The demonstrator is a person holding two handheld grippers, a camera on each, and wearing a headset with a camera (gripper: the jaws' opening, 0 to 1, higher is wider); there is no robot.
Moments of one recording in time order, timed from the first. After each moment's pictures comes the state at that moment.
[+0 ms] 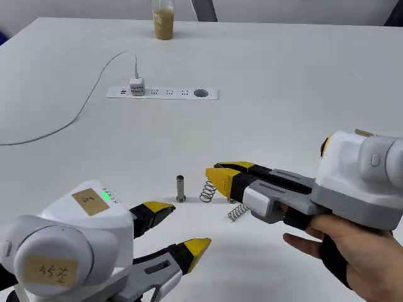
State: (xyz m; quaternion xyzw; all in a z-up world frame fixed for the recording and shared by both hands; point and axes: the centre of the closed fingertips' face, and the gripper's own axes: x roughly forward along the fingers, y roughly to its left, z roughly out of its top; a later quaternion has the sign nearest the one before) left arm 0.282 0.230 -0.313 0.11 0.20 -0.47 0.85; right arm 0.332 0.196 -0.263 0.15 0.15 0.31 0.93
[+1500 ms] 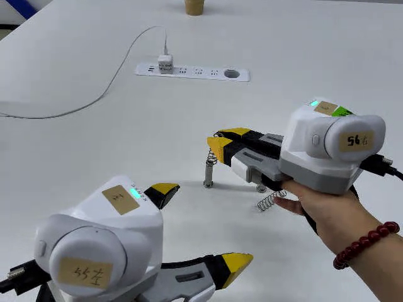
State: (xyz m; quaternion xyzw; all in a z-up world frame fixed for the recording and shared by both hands) left arm 0.285 0.236 -0.328 0.09 0.21 -0.46 0.86; right arm 0.398 0.222 -0.297 0.01 0.13 0.31 0.94
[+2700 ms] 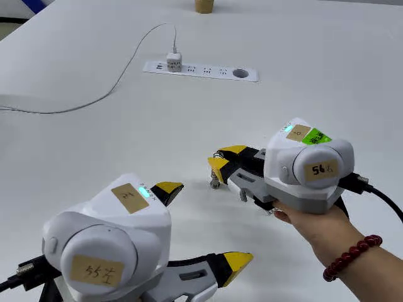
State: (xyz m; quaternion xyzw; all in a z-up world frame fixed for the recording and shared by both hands) left arm 0.292 0.241 -0.330 0.10 0.21 -0.45 0.86; right arm 0.398 0.232 -0.341 -0.08 0.16 0.31 0.93
